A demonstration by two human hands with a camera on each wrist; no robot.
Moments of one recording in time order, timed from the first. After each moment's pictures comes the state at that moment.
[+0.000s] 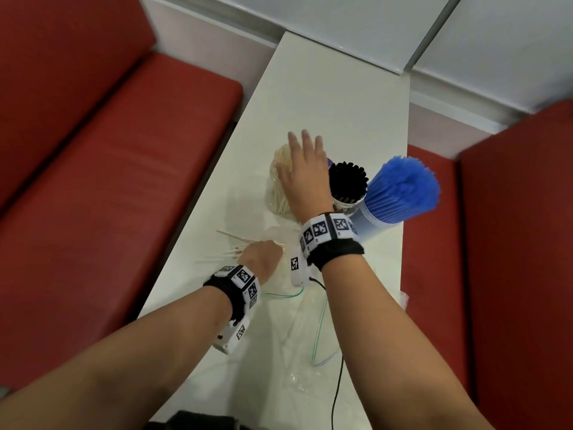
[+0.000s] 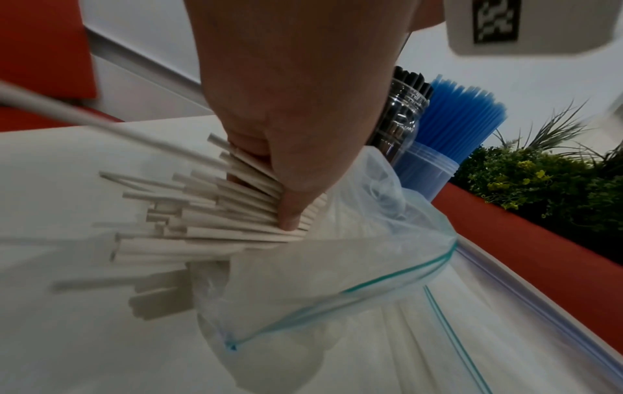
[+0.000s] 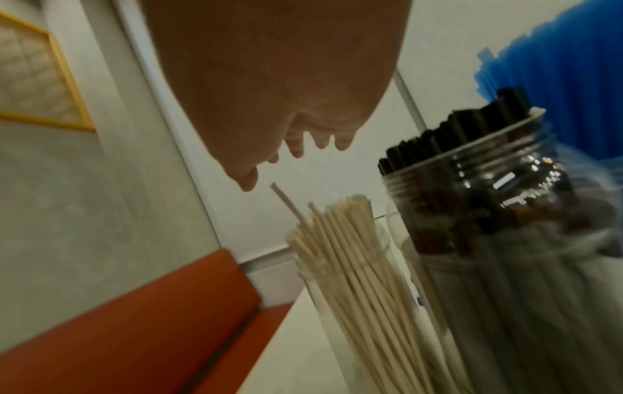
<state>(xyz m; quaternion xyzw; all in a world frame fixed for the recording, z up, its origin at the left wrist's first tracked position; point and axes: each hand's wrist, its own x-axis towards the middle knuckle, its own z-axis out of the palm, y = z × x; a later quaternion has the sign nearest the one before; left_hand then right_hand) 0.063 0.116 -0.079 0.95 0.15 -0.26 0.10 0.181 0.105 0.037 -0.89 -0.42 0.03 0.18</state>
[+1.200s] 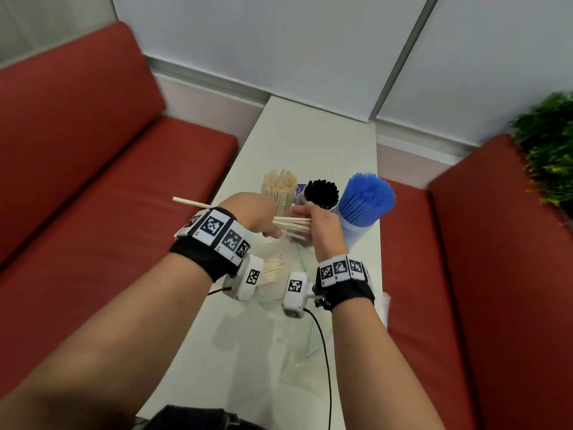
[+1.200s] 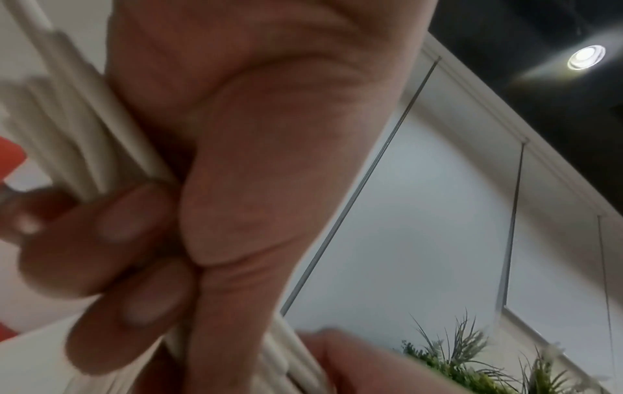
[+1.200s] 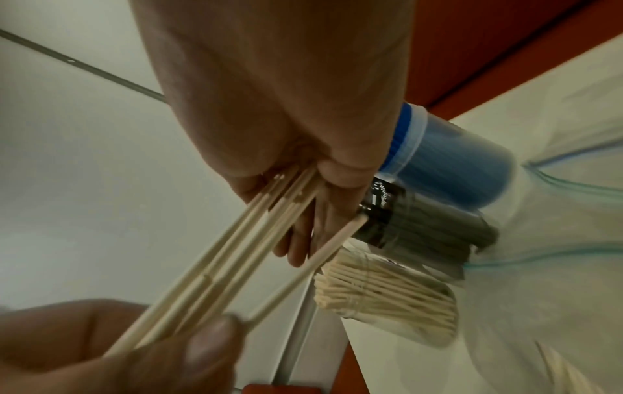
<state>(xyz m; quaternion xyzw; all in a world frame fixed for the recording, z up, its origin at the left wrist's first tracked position) 0.042 0.129 0.134 0.95 0.15 -0.24 0.09 0.128 -0.006 0.065 -0.72 -0.08 0.30 0.62</state>
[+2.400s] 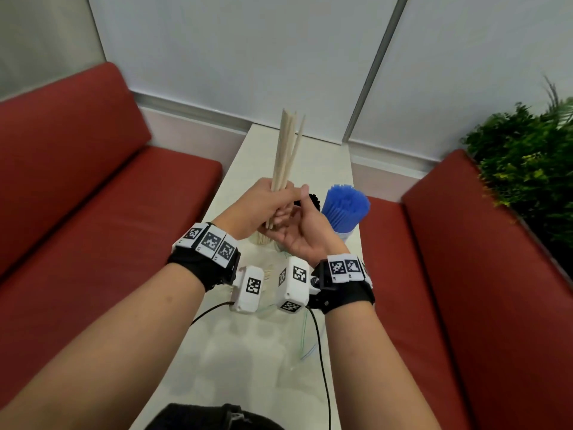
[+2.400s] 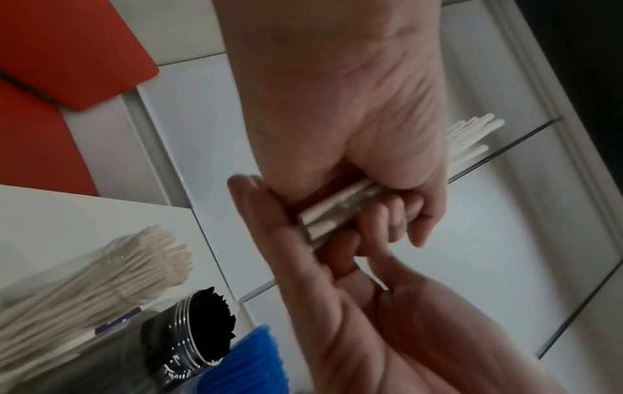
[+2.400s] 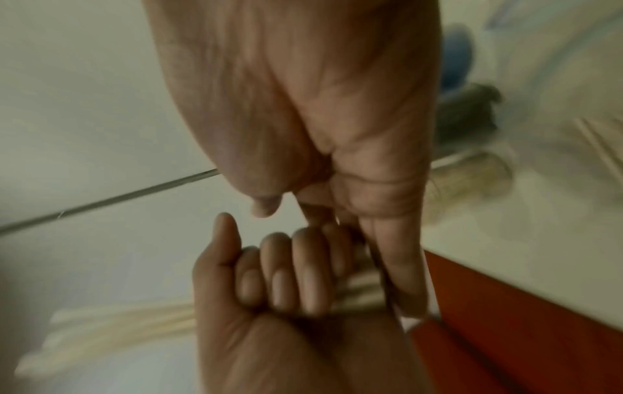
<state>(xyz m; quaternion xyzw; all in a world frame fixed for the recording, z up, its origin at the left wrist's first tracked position) 0.017 0.091 0.162 0.68 0.08 0.09 0.72 0.072 -0.020 0.145 -0.45 -0.05 0.47 0.76</state>
